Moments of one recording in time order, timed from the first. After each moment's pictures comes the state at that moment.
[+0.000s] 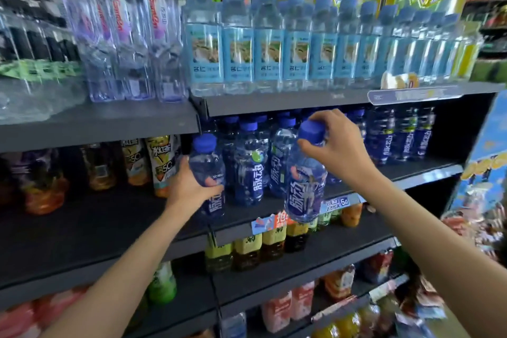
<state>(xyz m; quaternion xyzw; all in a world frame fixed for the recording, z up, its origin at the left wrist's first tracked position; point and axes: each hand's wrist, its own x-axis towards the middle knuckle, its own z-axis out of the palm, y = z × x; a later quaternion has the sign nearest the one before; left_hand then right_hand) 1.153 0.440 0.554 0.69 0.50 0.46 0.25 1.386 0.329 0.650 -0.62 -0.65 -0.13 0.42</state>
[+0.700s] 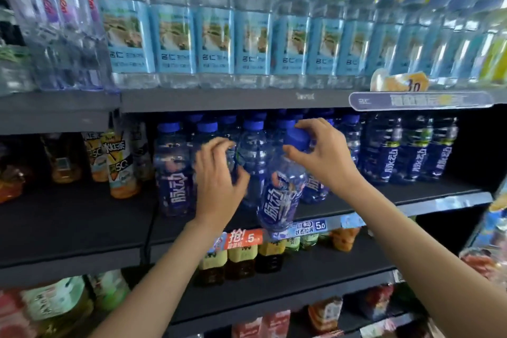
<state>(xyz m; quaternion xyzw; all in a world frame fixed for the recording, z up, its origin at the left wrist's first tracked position) 1.316 0.438 0.551 0.69 0.40 0.59 -0.08 1.490 0.394 0.627 -0.55 -0.70 -0.07 0.45</state>
